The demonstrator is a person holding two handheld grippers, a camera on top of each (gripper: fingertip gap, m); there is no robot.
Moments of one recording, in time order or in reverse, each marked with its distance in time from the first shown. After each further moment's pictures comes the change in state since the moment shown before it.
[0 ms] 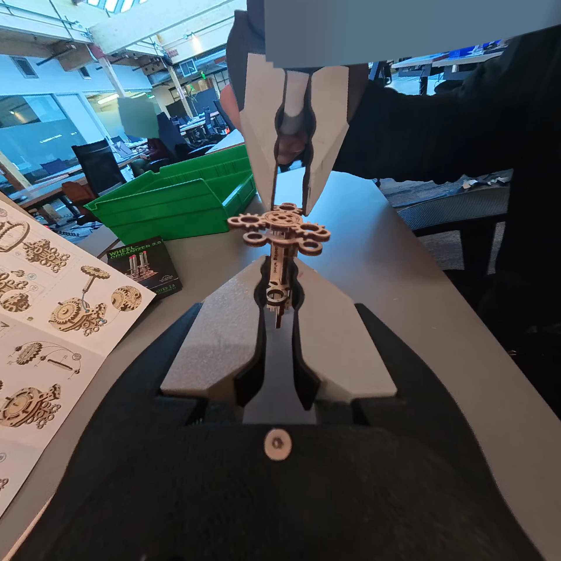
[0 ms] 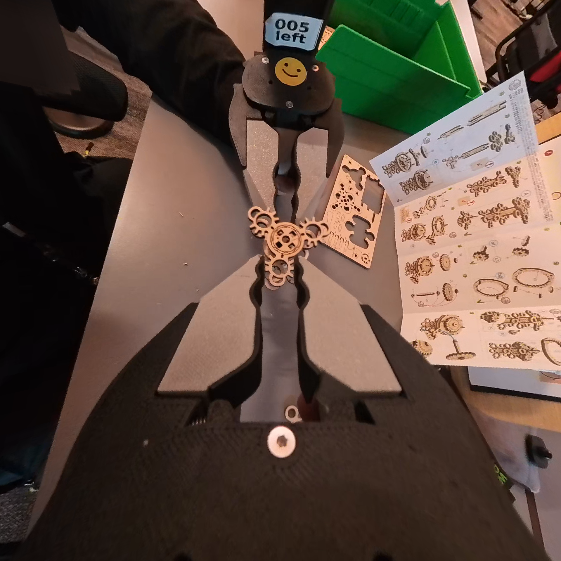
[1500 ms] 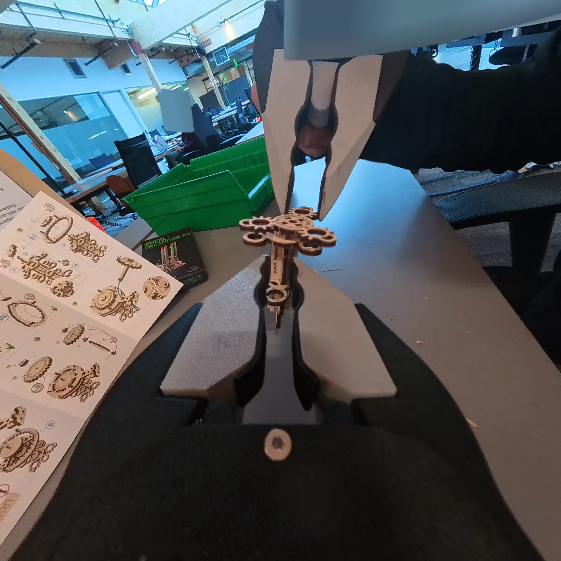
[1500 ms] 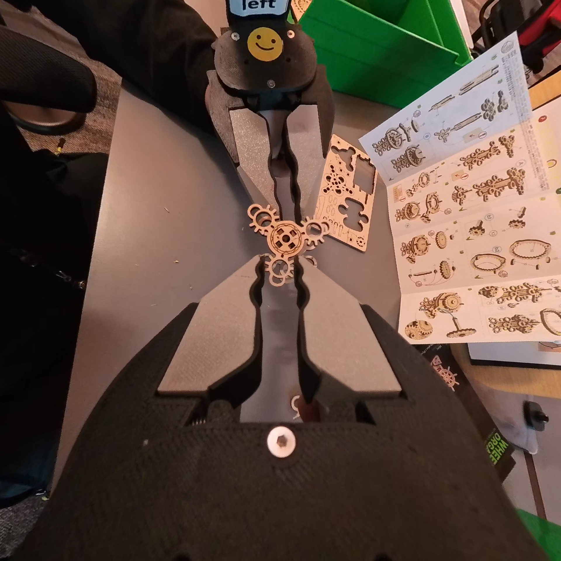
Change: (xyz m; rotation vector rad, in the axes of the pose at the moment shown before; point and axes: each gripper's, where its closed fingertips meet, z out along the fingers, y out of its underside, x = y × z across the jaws) left arm -0.013 0.004 0.001 -0.039 -0.110 0.042; right arm 0.003 0.009 0.004 -0.054 0.061 0.049
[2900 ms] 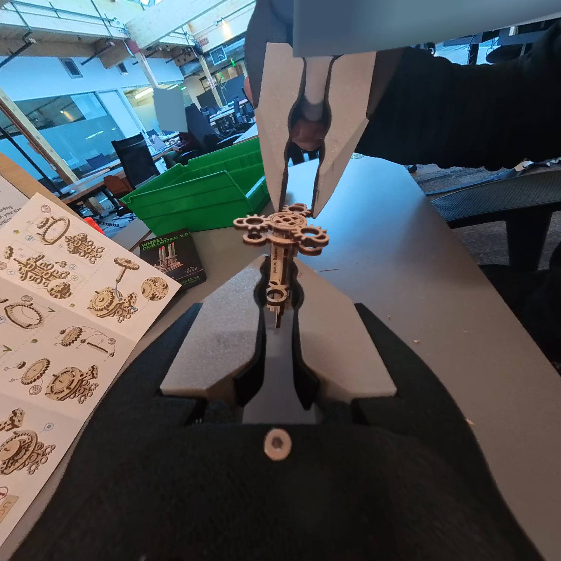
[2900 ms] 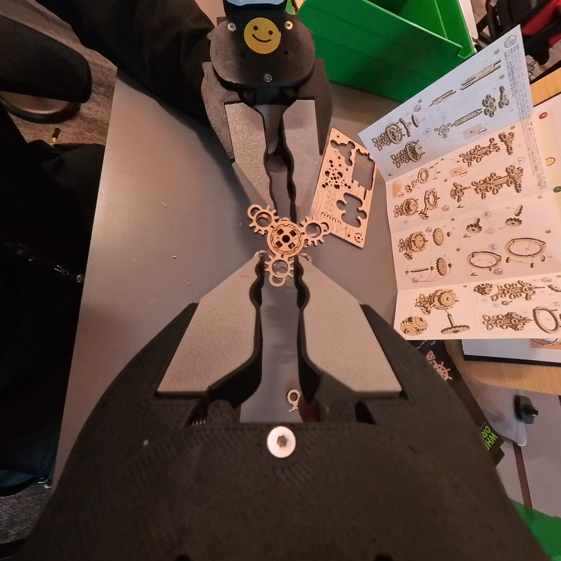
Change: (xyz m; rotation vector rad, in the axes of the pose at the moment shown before) left arm 0.002 0.000 0.000 -0.003 0.007 0.003; right arm 0.002 0.000 -0.002 -0.026 -0.003 -0.009
